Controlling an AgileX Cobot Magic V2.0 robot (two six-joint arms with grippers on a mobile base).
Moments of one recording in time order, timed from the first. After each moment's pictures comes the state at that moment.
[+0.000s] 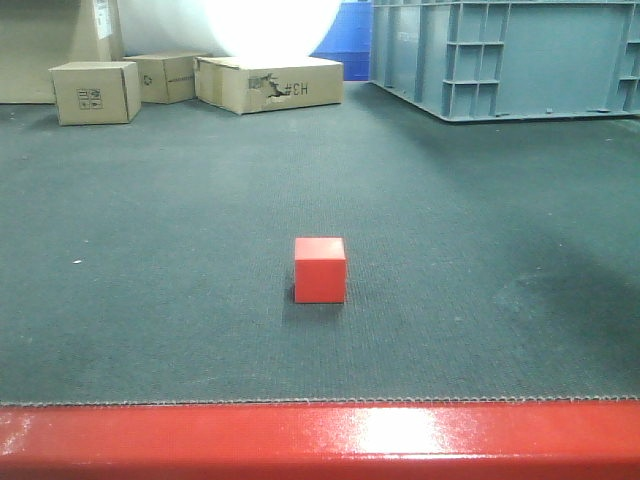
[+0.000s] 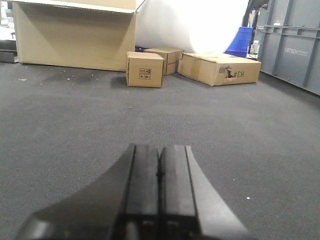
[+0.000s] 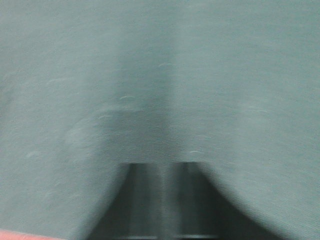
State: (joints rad) left arm 0.00 -0.01 0.03 -0.10 -0.04 0.05; right arm 0.10 1.06 -0.77 0.08 0.64 0.03
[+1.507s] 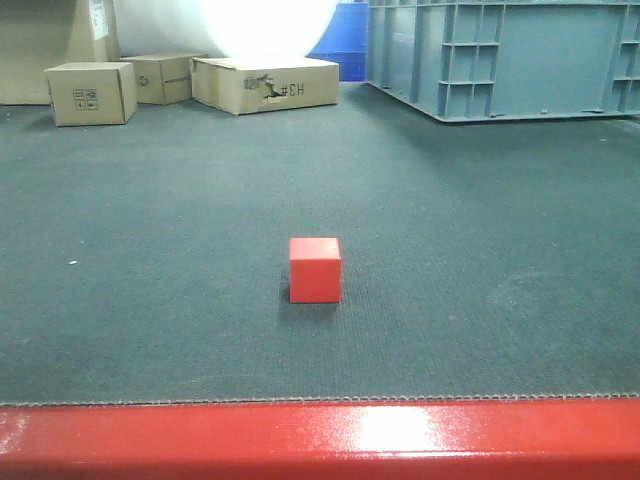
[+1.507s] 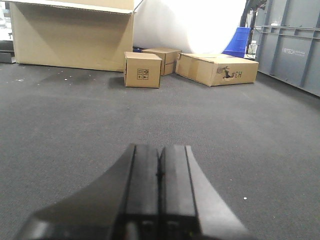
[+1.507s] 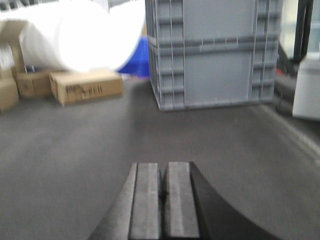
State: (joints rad) left arm 0.00 -0.01 0.03 -0.10 -0.04 0.05; right arm 0.04 0.12 -0.06 0.15 -0.08 -0.03
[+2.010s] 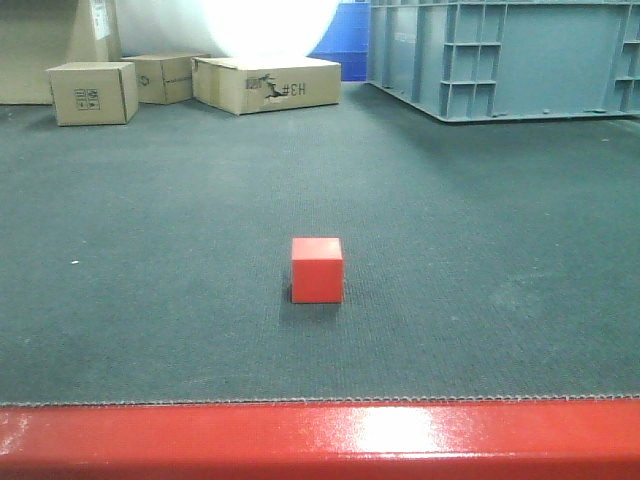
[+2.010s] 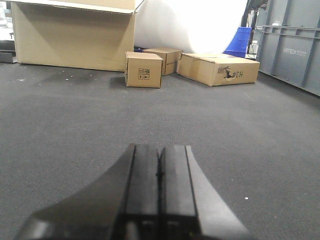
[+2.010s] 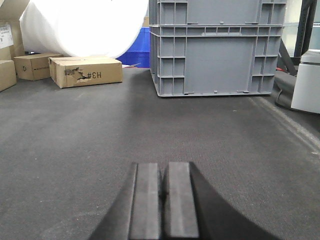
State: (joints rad) left arm 0.00 -0.01 0.03 -0.10 -0.04 0.05; right arm 0.04 -0.01 0.03 0.11 -0.03 -0.03
